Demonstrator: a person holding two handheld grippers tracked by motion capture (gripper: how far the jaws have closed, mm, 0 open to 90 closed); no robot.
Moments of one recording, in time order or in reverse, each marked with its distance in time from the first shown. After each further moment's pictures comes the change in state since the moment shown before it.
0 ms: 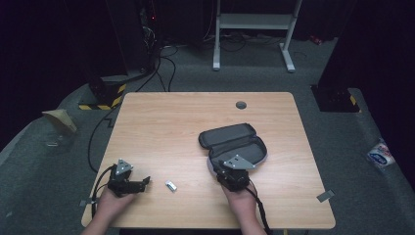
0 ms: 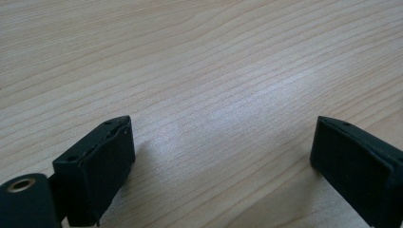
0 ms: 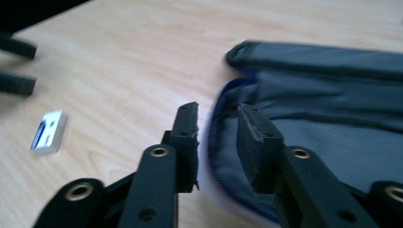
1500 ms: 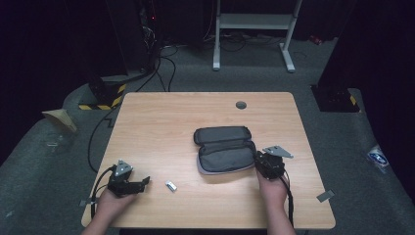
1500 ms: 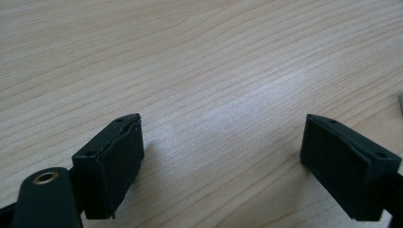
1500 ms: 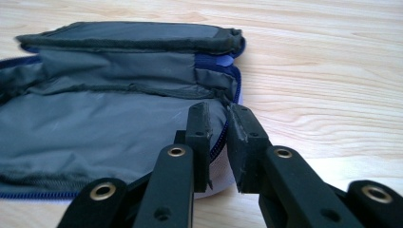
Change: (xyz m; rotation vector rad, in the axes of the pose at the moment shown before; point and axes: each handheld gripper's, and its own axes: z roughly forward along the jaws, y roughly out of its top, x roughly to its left) left arm -0.002 -0.002 -0.002 -0.017 -0.015 0.007; right arm -0.103 -0.012 -0.024 0.047 -0.261 0.150
